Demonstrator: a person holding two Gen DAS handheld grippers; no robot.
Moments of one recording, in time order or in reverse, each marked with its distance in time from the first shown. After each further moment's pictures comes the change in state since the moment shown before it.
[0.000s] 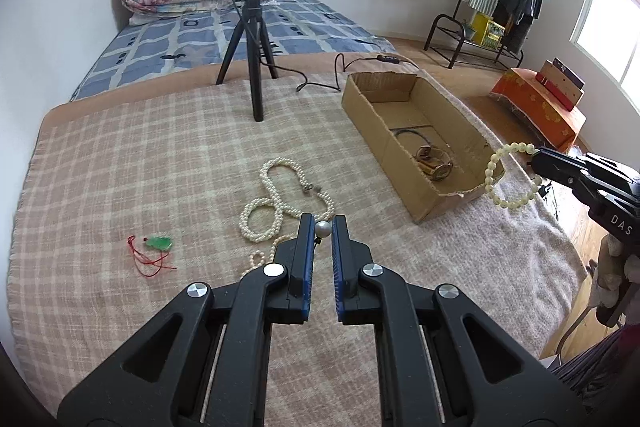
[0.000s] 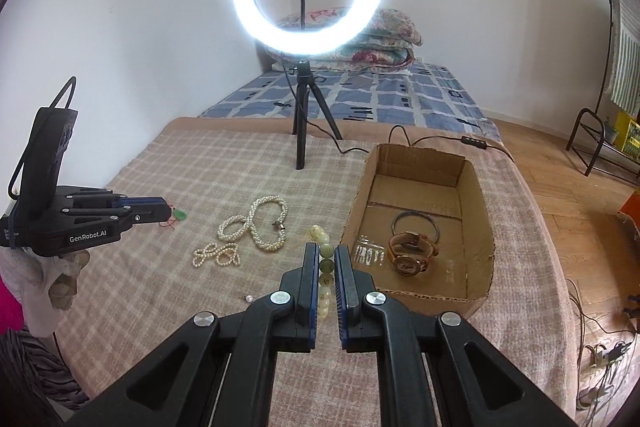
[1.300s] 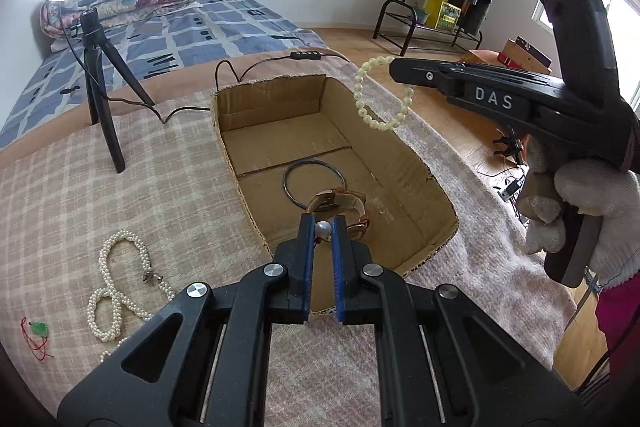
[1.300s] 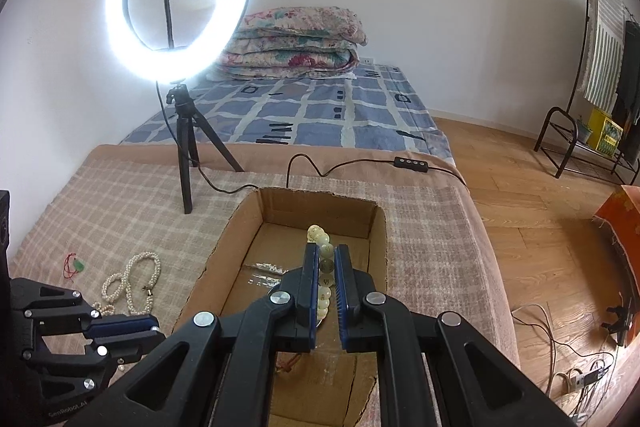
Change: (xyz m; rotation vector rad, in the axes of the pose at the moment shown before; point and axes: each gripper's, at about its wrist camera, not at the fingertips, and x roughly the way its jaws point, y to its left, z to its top) left arm 0.115 -0.123 0.054 0.099 0.024 -0.130; right arm 0.093 -0.131 0.068 0.044 0.011 -0.117
